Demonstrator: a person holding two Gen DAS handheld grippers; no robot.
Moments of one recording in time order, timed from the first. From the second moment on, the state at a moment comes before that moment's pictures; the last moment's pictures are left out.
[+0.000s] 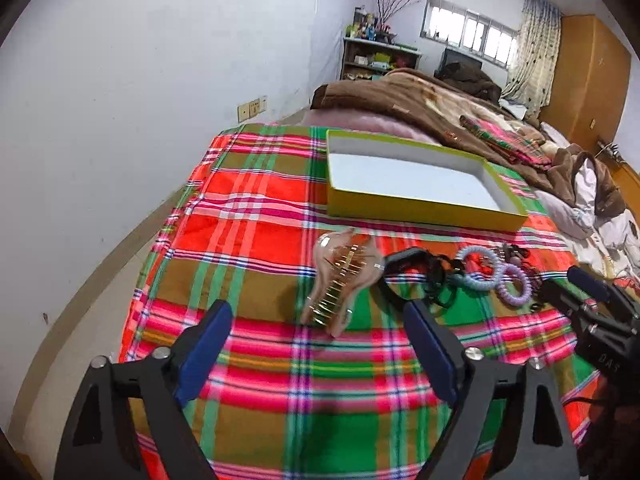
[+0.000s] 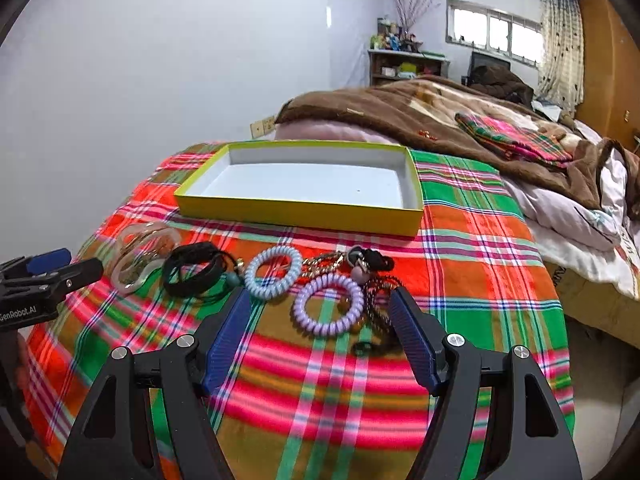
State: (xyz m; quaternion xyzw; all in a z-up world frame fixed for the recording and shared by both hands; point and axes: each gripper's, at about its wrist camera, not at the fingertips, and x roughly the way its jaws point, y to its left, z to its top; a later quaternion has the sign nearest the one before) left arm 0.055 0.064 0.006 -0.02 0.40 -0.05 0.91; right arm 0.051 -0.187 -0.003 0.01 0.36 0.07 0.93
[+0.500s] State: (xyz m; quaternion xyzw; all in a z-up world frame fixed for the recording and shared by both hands) left arm 0.101 0.059 -0.025 -0.01 0.45 -0.08 0.89; right arm 0.100 -0.168 -0.018 -0.01 0.40 0.09 0.91
